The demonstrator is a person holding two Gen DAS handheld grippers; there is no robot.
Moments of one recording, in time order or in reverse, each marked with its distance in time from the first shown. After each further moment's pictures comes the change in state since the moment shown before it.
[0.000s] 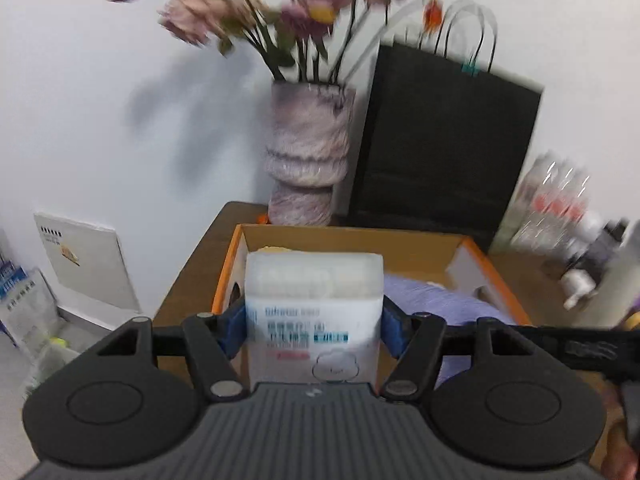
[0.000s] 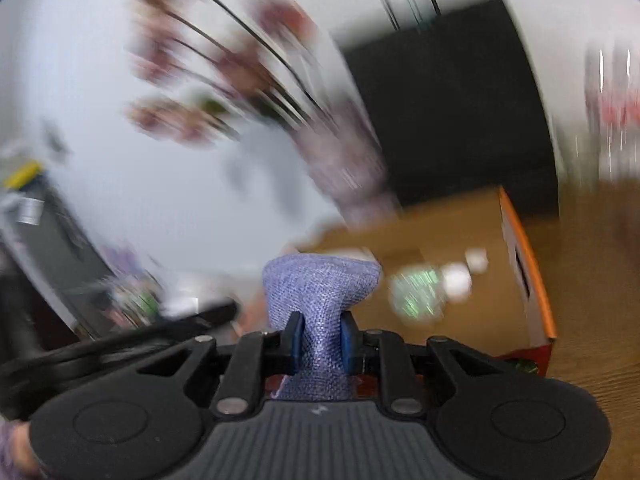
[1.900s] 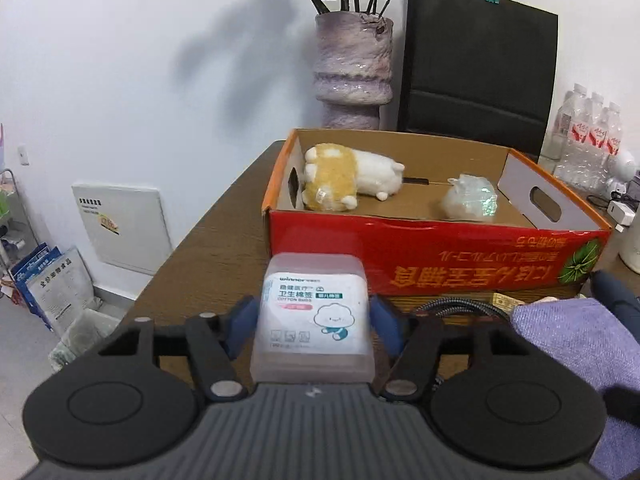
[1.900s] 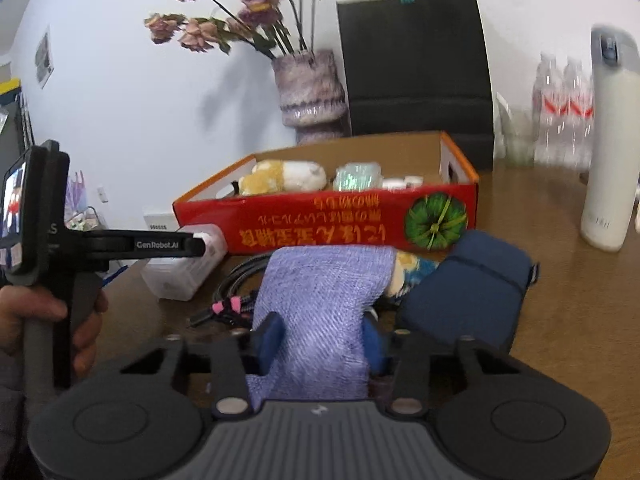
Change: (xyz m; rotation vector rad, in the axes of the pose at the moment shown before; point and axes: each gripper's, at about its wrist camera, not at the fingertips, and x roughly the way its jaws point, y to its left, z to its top) left arm -0.011 0.029 -0.134 0.021 -0.013 0.115; right arm -0.056 0.019 -0.180 -0.256 -0.112 -0.213
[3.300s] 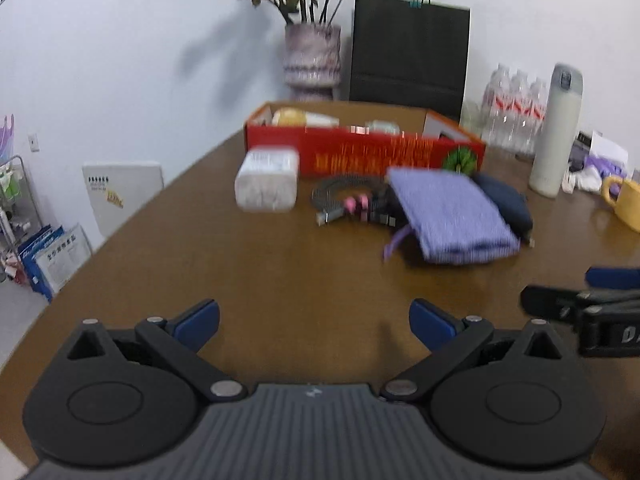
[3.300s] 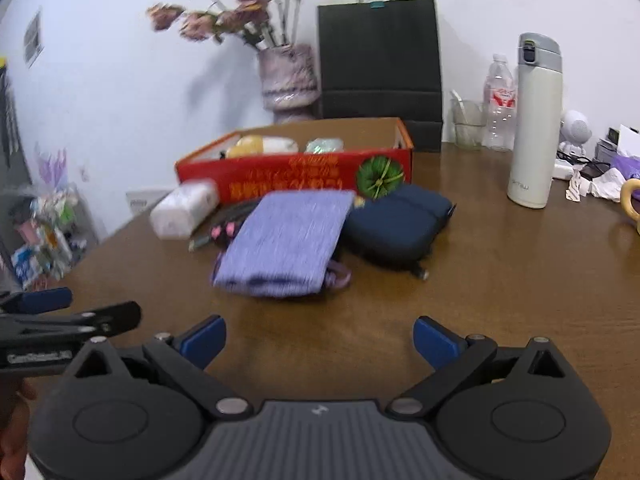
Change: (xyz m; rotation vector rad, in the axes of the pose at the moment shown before) left arm -0.159 -0.036 -0.125 0.017 -0.006 -0.052; right arm -0.090 0.002 -0.053 -0.019 0.060 -0.091
